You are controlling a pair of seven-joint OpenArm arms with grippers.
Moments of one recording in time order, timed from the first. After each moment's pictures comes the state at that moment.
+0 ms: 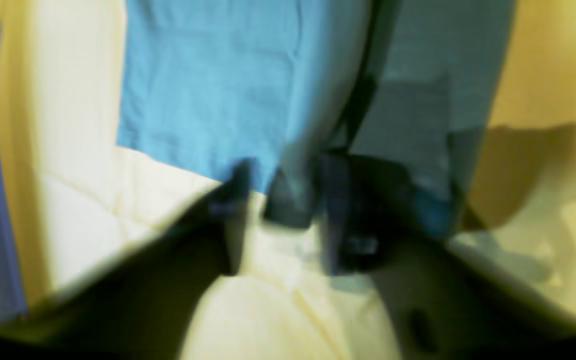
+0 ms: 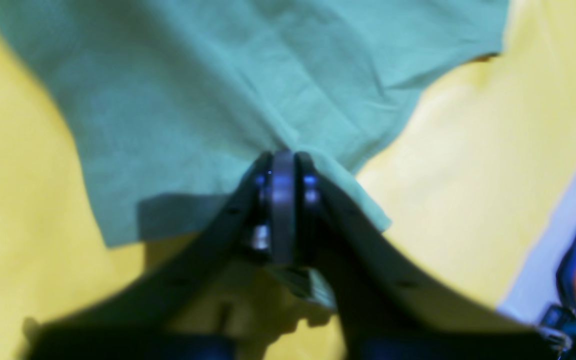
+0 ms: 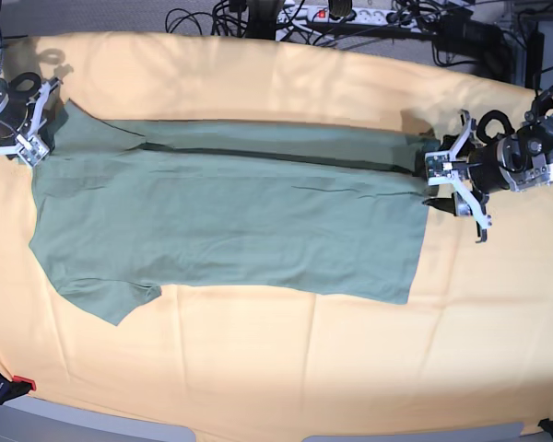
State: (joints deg) left arm -26.2 -72.5 61.6 107.9 -9.7 -22.4 11.8; right arm -34.7 46.2 14.3 104.1 8.4 23.8 -25.1
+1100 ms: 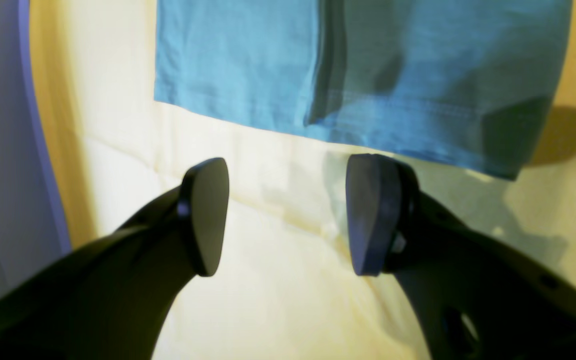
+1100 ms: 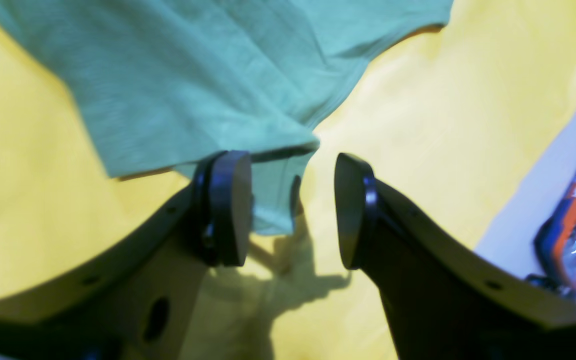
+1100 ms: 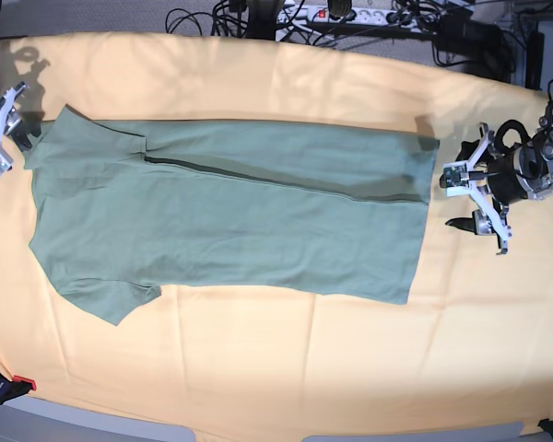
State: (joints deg) left arm -28.3 -75.7 61.6 107.9 -7.3 -21.0 12.3; right arm -35.1 46.5 30.4 106.2 24.1 42.0 -38.6
